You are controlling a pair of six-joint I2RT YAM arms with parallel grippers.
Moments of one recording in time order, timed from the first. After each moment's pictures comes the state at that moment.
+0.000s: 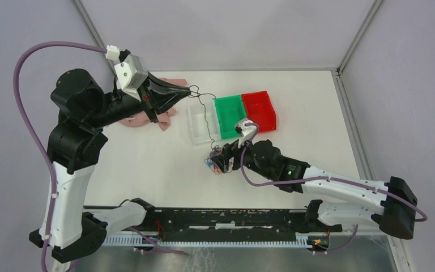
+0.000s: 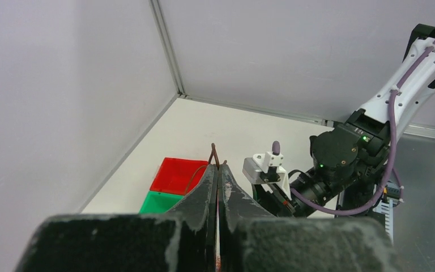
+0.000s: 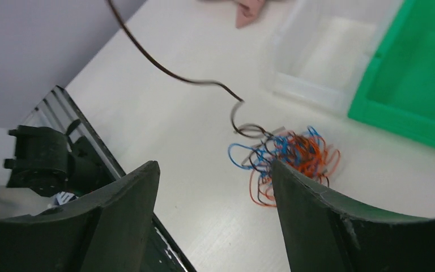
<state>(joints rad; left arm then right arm) -0.47 1.10 1.85 -0.67 0.68 0.10 1.09 1.10 0.71 0.11 0.23 0.46</state>
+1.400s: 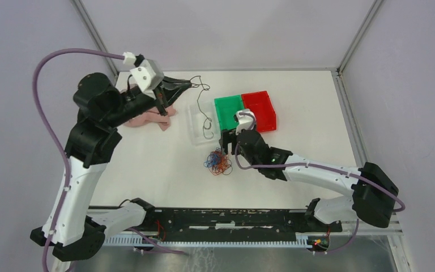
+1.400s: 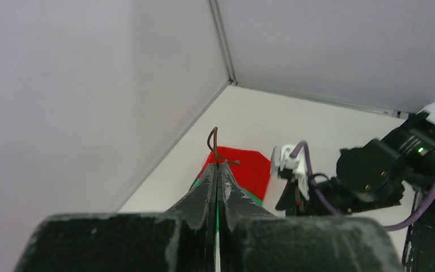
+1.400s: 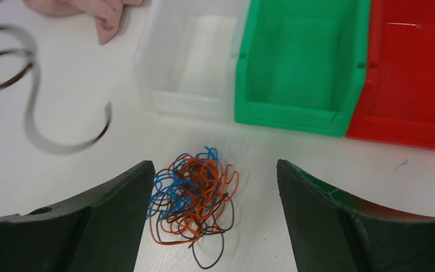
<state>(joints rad) -0.47 1.06 1.69 -0.51 0.55 0.22 1.02 1.36 0.82 0.09 0.48 0.41</state>
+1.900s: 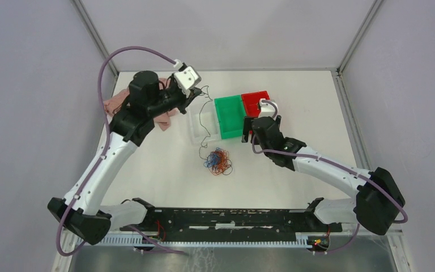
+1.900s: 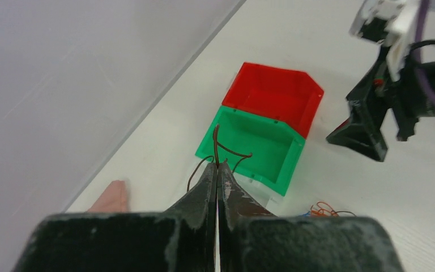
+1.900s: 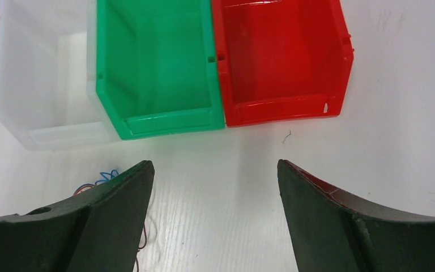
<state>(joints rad) -0.47 1.17 1.40 -0.41 0.39 0.38 0.79 1.28 0.83 -0.11 0.54 0.47</state>
